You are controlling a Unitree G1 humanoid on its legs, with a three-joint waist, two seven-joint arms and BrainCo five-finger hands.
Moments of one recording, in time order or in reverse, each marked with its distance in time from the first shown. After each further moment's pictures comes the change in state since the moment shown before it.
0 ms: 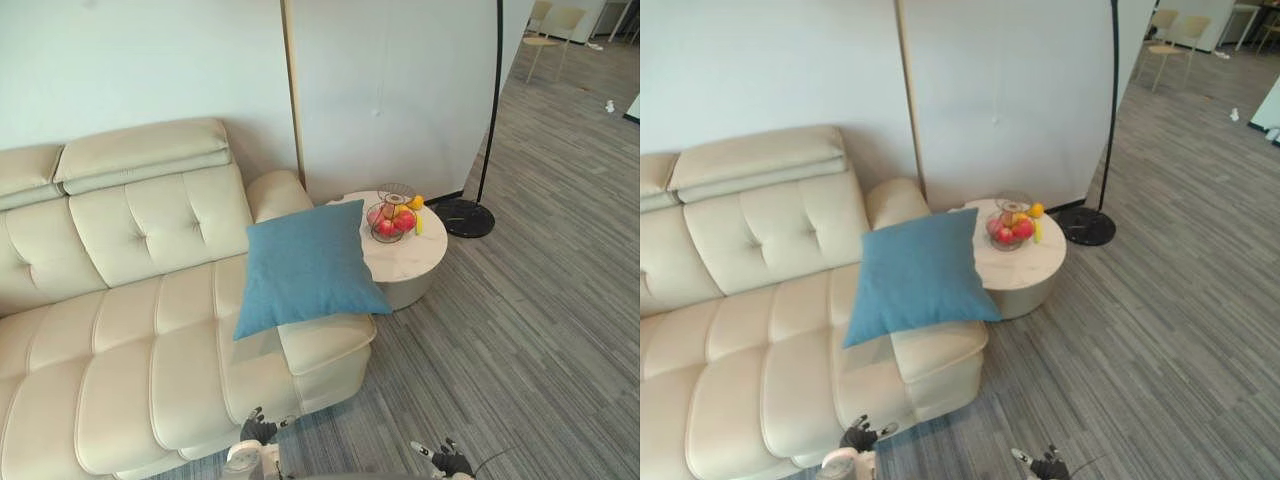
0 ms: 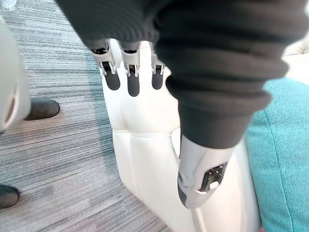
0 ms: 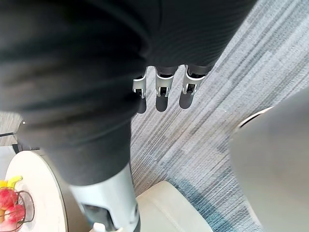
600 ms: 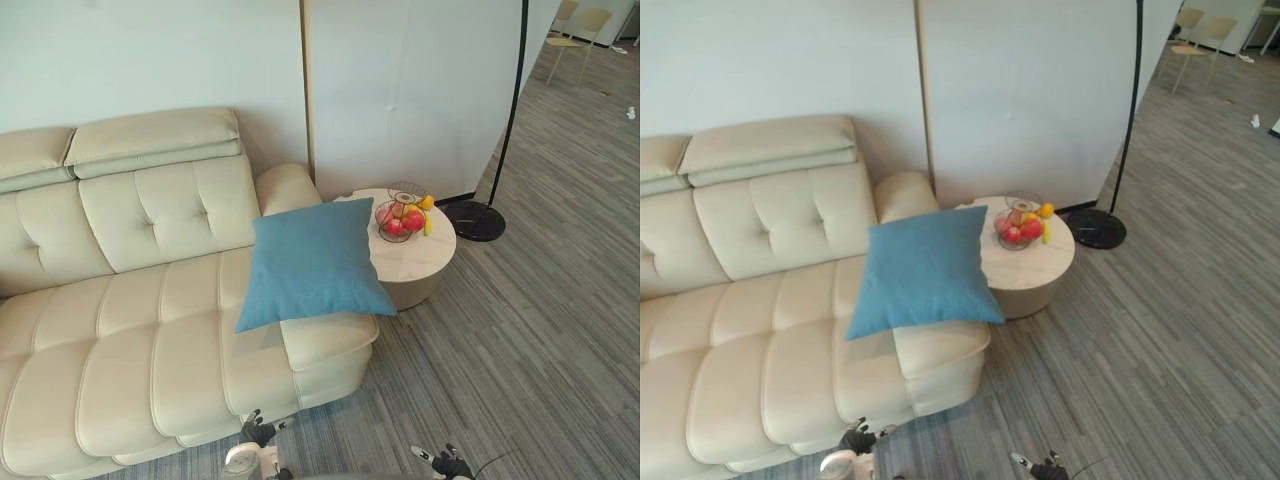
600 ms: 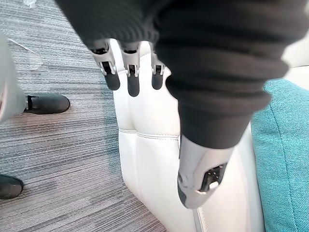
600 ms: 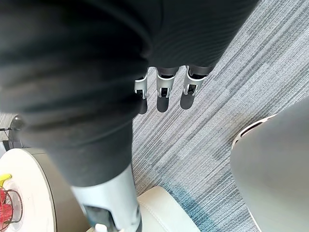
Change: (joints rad) left arm -0.008 0.007 0.027 0.019 0.006 -0.001 0.002; right arm -0.027 -0.001 -0.018 0.047 -0.010 0.004 0.002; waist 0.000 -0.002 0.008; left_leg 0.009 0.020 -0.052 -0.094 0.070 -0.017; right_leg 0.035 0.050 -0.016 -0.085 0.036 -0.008
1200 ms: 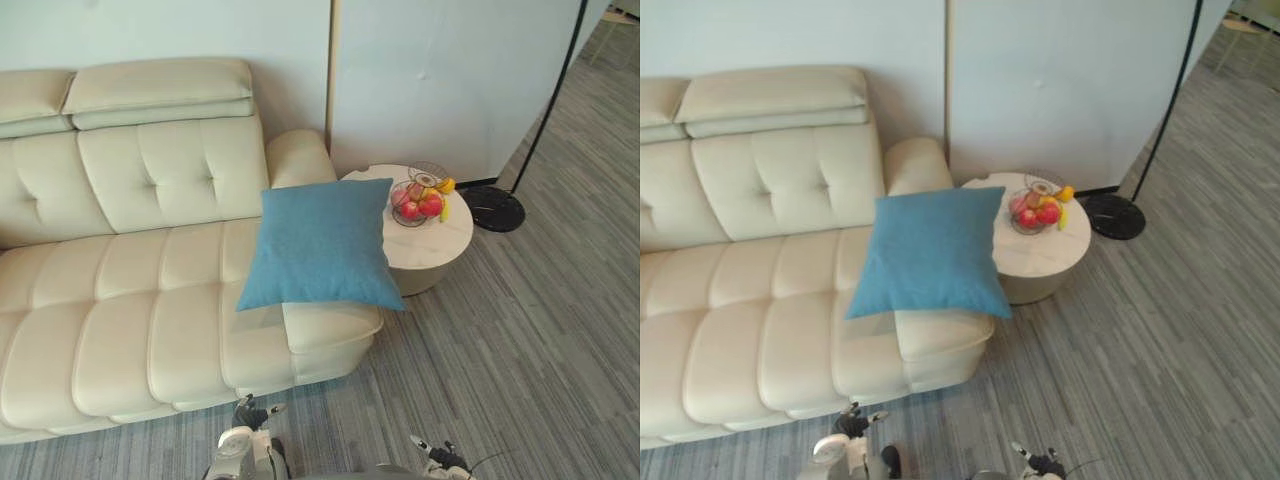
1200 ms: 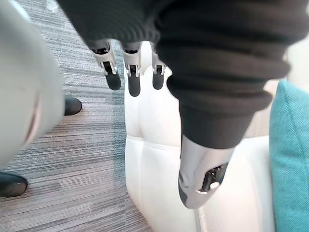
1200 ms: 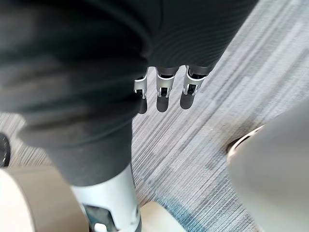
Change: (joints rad) left arm -0.067 0.028 0.012 -0.002 -0.005 0.006 -0.002; right arm -0.077 0.024 -0.108 0.026 0.043 0.021 -0.030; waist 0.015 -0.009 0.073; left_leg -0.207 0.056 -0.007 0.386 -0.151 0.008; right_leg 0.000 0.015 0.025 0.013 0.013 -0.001
